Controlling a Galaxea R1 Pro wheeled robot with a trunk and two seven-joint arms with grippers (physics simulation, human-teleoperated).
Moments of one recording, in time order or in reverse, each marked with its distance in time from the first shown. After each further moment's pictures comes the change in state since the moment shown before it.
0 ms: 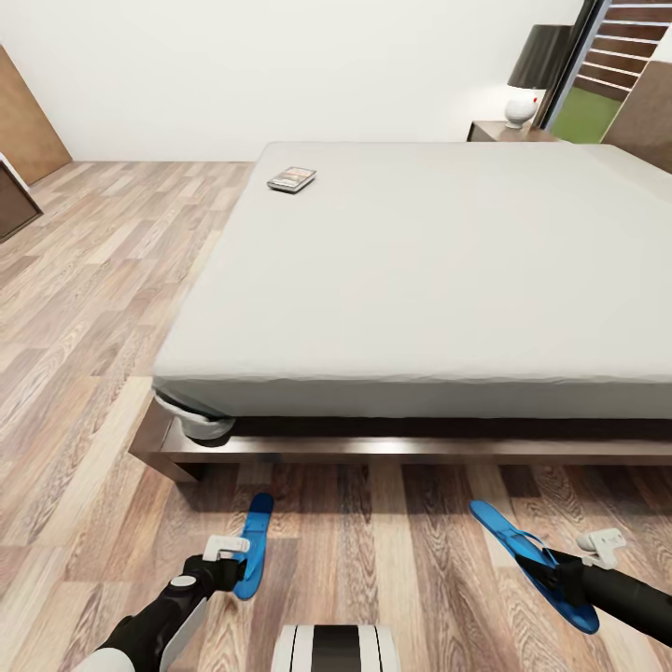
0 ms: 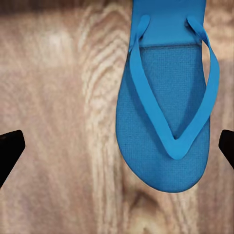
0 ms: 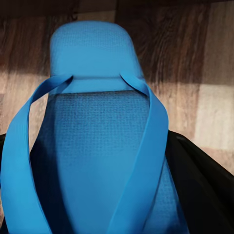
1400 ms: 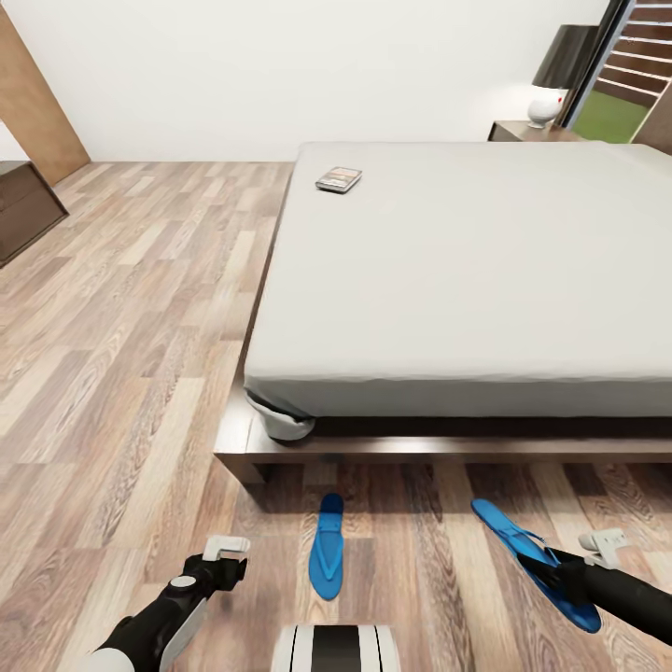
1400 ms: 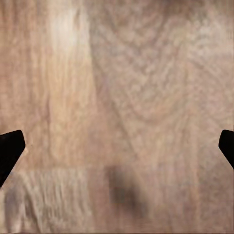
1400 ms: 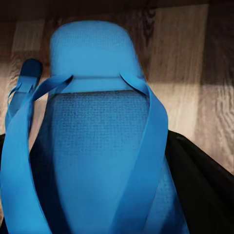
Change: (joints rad) left arm 0.000 0.000 0.000 0.001 0.000 -0.005 -0.001; right arm 0.000 0.000 -0.009 -0.001 -0.004 0.000 0.000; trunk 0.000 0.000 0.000
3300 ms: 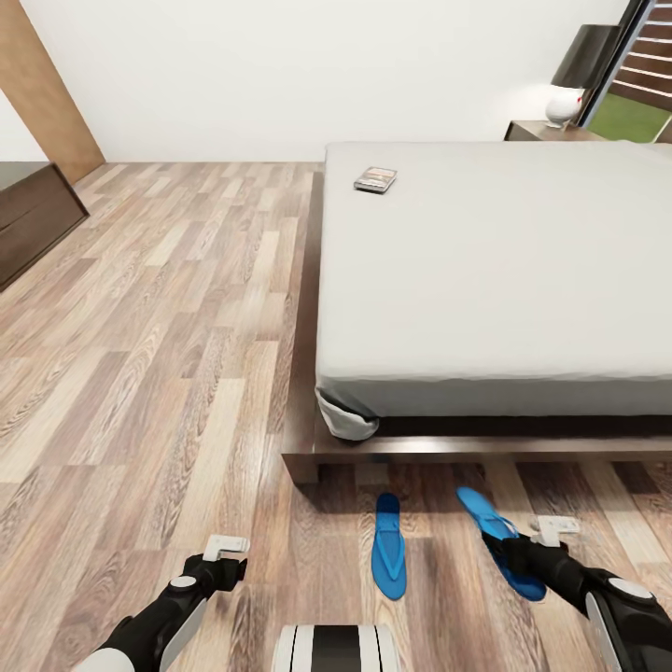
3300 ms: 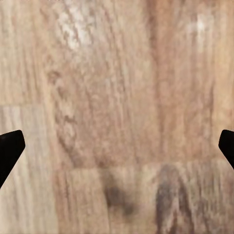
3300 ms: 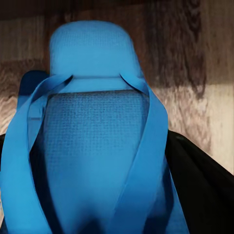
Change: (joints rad) left arm 0.000 0.000 -0.002 0.000 0.000 -0.001 0.000; right arm -0.073 0.154 0.165 0.029 -0.006 0.004 -0.498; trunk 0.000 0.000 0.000
